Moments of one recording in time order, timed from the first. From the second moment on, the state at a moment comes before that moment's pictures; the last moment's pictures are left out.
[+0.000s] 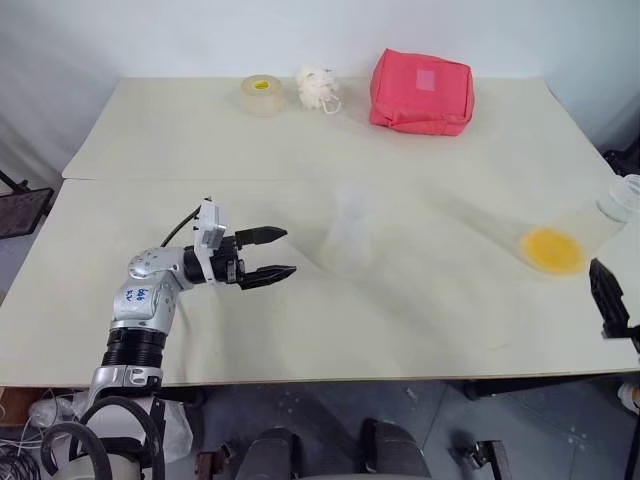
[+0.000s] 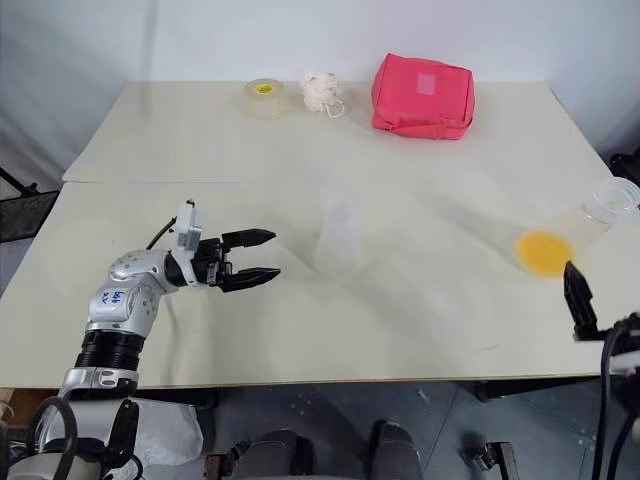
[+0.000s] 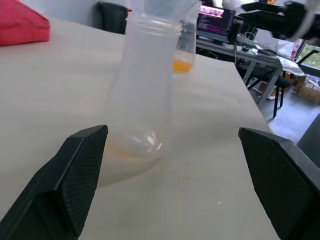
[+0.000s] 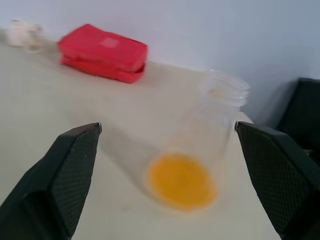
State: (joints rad) left arm -0.58 0.47 0.09 0.32 -0.44 0.22 -1.27; right arm 0.26 -0.56 -0.74 -0.45 0.60 0.24 0.31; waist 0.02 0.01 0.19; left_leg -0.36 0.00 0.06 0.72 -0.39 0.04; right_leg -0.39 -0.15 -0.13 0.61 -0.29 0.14
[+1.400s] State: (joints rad) left arm -0.47 0.47 0.07 0.08 -0.51 0.35 -1.14; right arm -0.43 -0.61 -0.53 0.35 0.27 0.02 0.22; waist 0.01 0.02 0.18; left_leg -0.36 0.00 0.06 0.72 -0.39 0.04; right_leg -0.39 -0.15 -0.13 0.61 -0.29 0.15
